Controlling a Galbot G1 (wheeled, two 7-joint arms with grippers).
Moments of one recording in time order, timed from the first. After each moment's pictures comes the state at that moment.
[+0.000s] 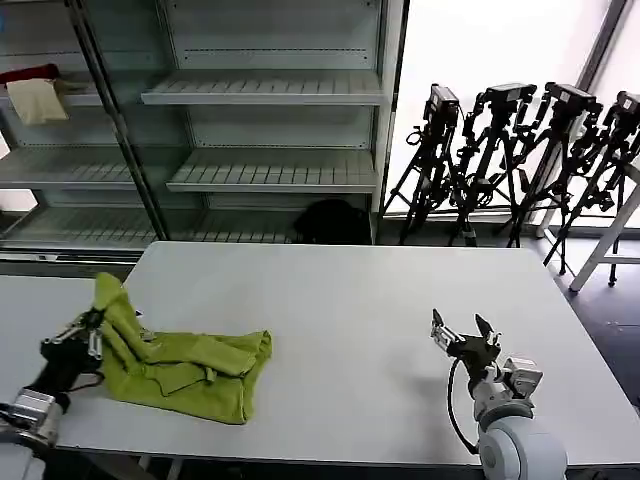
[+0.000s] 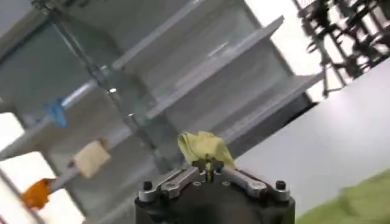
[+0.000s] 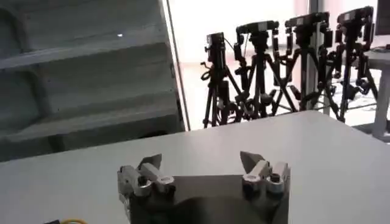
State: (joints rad) left arm 1.56 -1.08 -0.93 -2.12 -0.03 0.18 0.18; right arm -1.32 1.42 0.61 2.16 0.36 -0.55 0.15
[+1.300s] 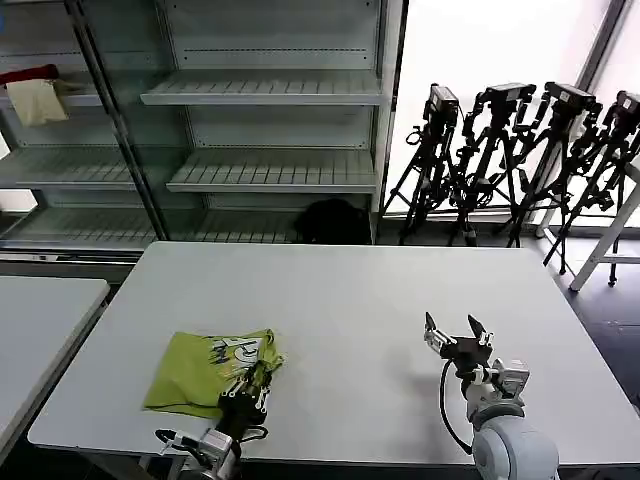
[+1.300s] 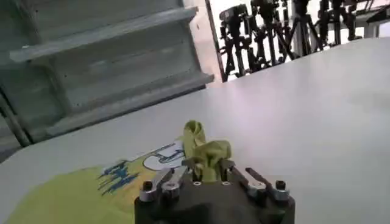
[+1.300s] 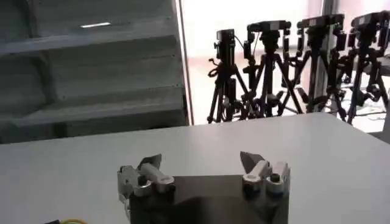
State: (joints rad) left arm 1.52 -1.34 -0.34 -2.08 0.13 0.32 0.04; right arm -1.31 1.41 0.57 2.12 0.29 -0.53 0.11
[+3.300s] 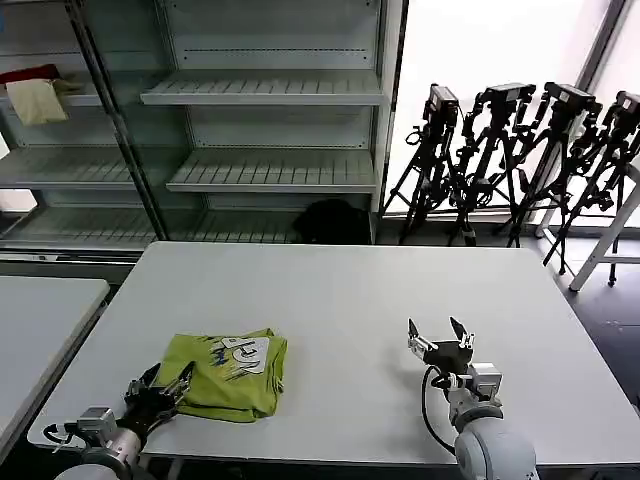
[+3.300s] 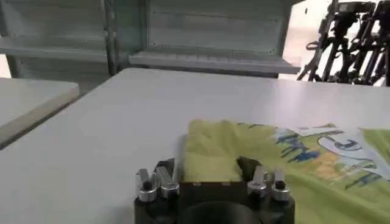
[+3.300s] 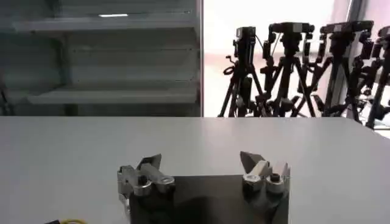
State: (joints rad) left arm 1.52 -1.24 -0.74 -2.02 -0.44 0.45 0.05; right arm -1.30 1.41 0.50 2.05 0.18 -0.46 0.06
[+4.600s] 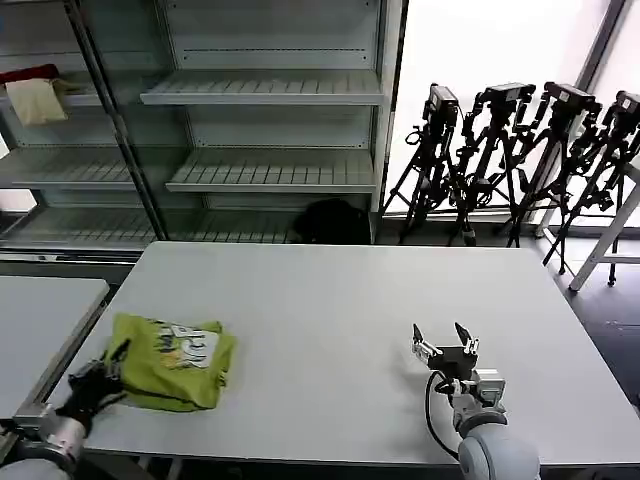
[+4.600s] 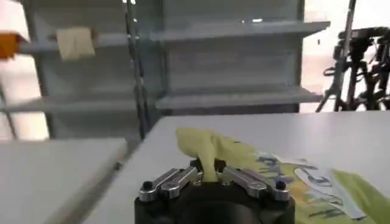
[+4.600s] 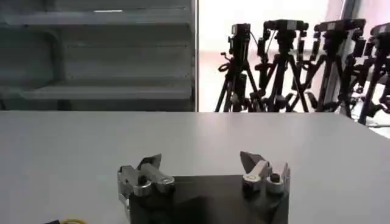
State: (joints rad) left arm 1.52 -1.15 -0.96 -1.98 -0.39 0.28 0.16; right arm -1.32 1.40 0.52 2.04 0.18 -0.45 0.06
